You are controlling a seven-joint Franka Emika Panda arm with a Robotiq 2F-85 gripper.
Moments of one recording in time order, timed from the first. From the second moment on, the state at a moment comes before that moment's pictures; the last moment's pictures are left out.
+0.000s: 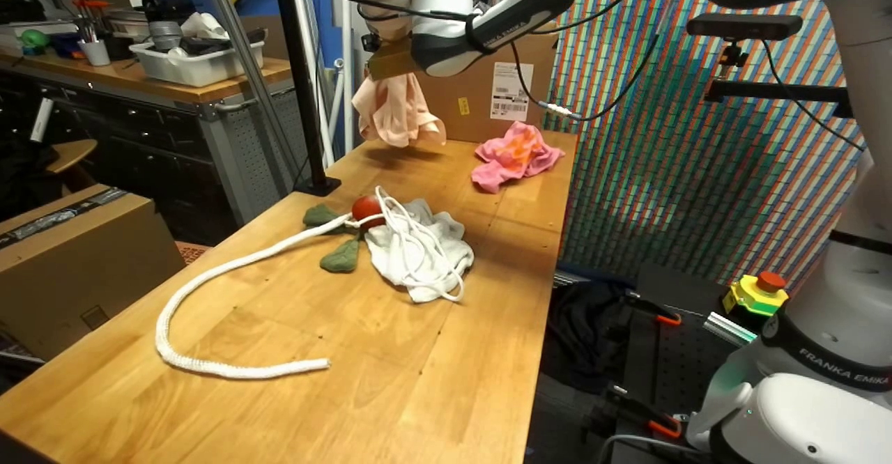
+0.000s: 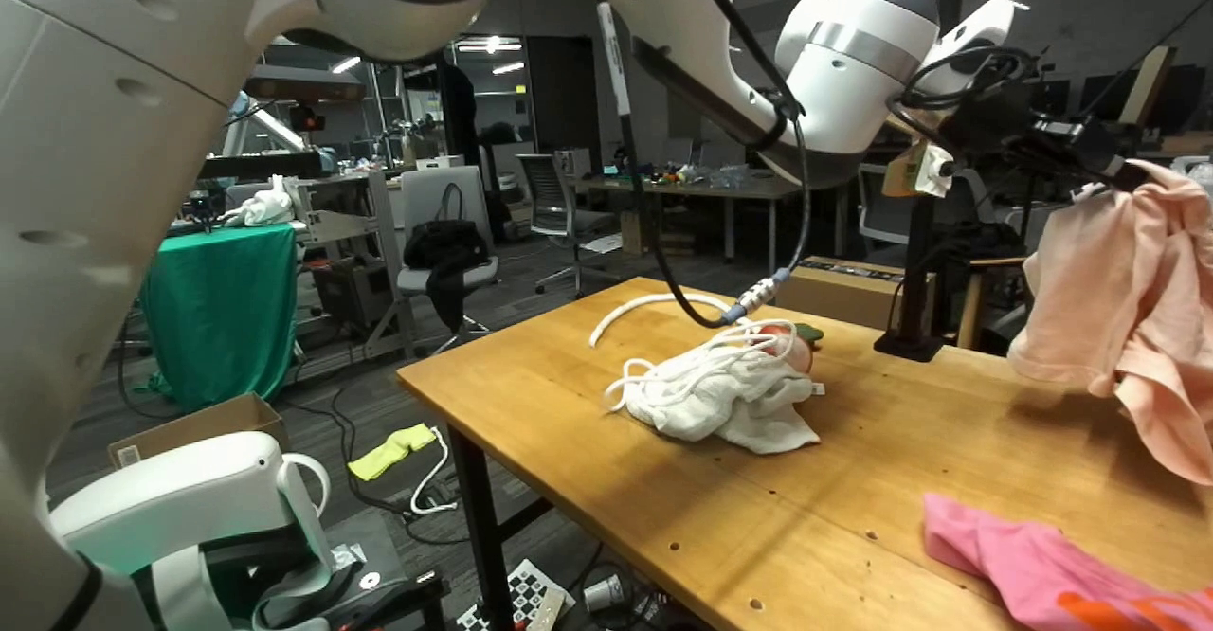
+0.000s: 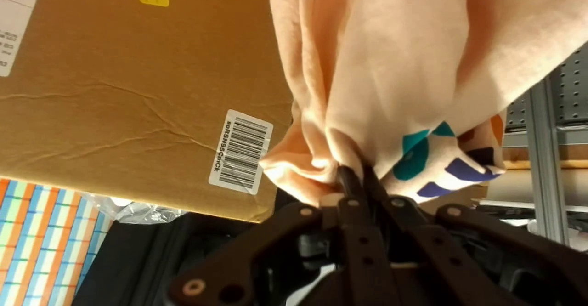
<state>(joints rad) 0.03 0.62 -0.14 -1.31 -1.15 2.36 1.37</state>
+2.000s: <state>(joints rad) 0.13 0.41 0.04 -1.71 -0.78 2.23 0.75</state>
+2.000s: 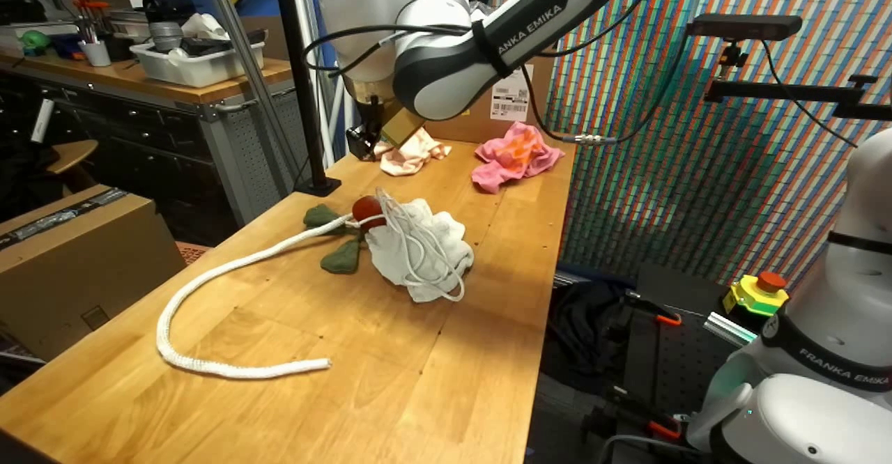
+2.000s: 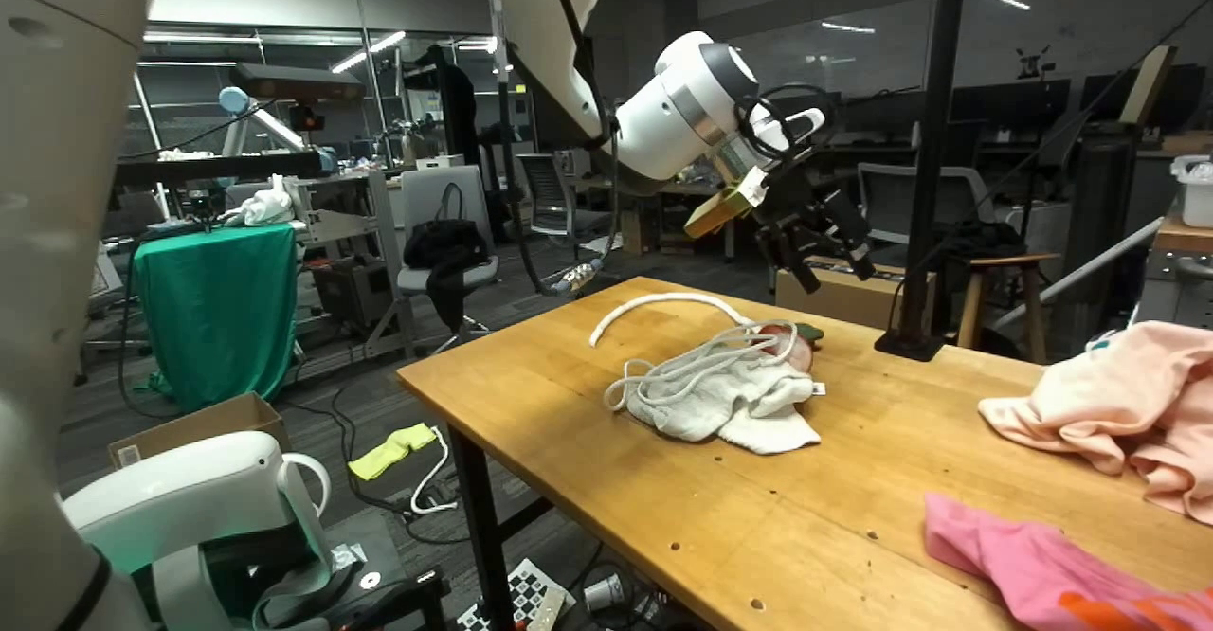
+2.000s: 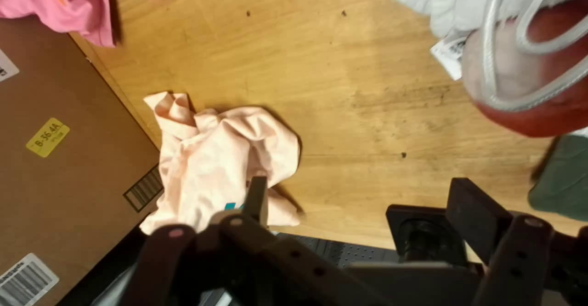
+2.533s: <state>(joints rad) 0.15 0.30 0.06 -1.90 -0.51 2.23 0.55</state>
